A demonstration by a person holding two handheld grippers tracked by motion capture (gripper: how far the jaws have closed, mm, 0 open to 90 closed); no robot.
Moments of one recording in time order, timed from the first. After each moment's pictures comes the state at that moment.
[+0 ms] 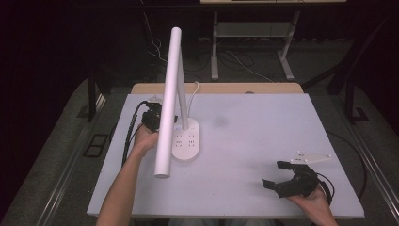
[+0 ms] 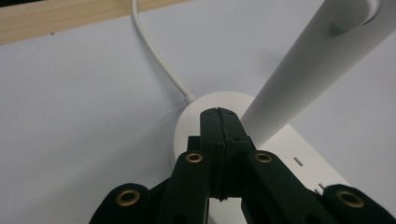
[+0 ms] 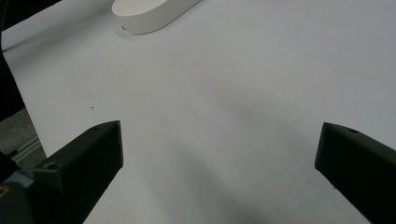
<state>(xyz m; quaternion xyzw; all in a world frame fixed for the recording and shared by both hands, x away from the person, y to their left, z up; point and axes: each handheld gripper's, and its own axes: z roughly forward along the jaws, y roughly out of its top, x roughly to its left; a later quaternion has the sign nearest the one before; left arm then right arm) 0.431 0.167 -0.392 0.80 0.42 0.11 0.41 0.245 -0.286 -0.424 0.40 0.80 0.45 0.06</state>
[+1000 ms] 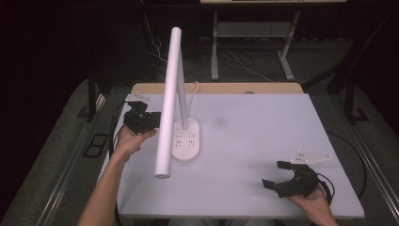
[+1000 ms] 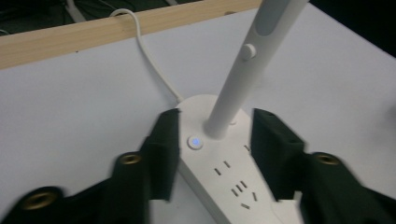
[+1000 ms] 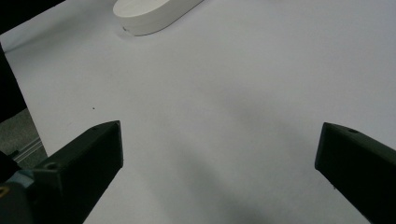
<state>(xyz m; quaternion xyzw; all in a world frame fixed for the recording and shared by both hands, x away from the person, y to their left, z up) 0.389 0.199 -0.348 0.78 0.41 0.11 0.45 0.245 -0.286 -0.423 0.40 0.80 0.45 0.06</state>
